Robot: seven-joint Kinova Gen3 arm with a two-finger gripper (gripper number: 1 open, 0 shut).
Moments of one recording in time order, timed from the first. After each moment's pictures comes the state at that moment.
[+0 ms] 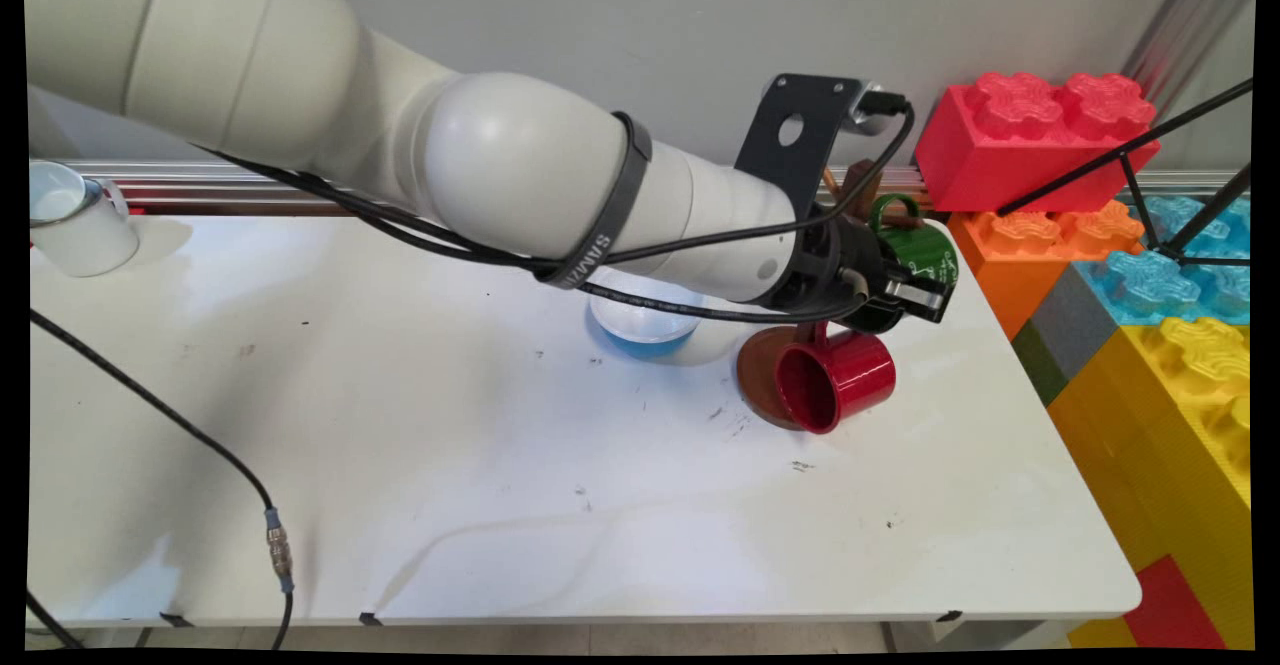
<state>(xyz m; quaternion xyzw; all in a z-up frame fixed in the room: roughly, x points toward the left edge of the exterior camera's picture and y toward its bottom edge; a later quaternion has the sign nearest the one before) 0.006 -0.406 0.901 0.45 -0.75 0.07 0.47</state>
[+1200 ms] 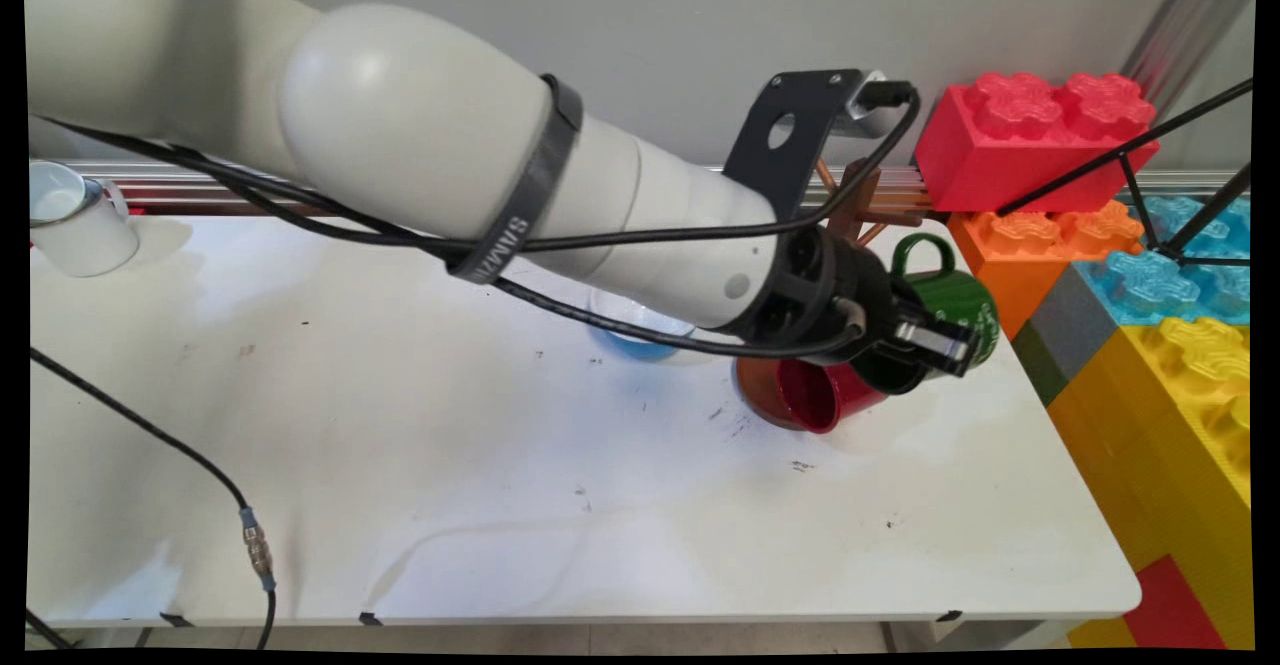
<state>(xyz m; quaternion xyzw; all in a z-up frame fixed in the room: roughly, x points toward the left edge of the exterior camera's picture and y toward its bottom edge) 0.017 -0.361 0.932 0.43 -0.77 0.00 0.47</state>
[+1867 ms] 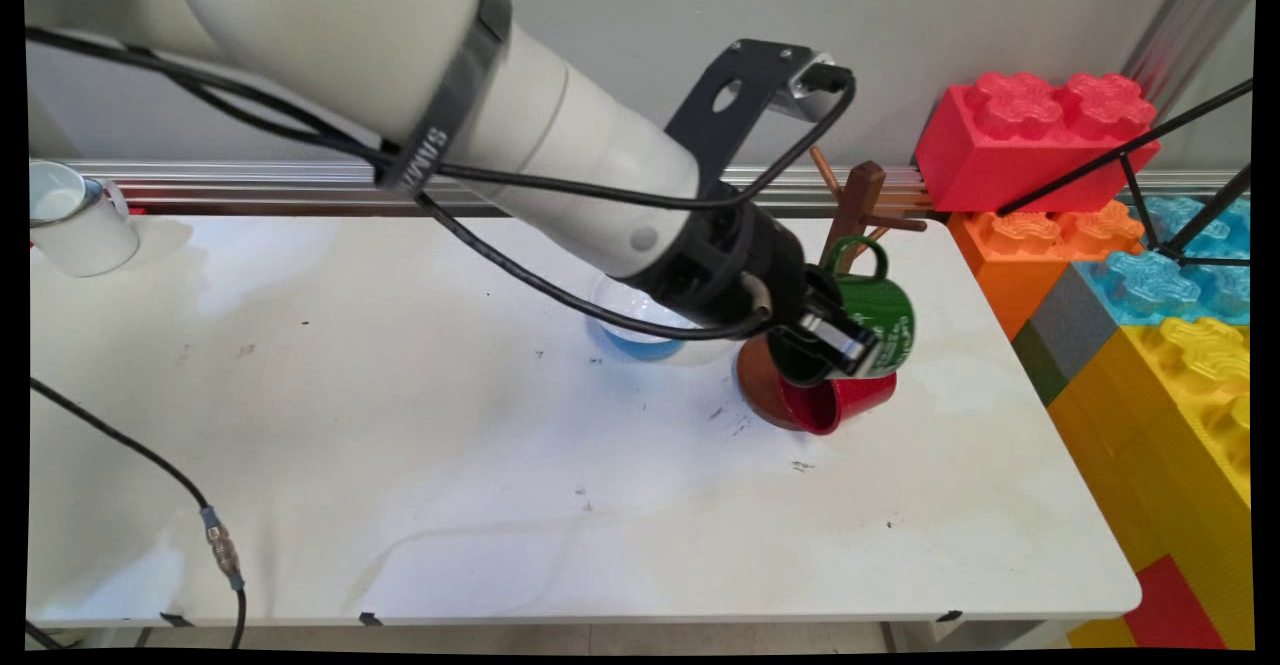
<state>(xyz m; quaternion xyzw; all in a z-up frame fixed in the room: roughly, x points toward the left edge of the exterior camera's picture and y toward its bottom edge) 0.058 -0.369 0.958 0.38 -0.84 0.01 0.39</state>
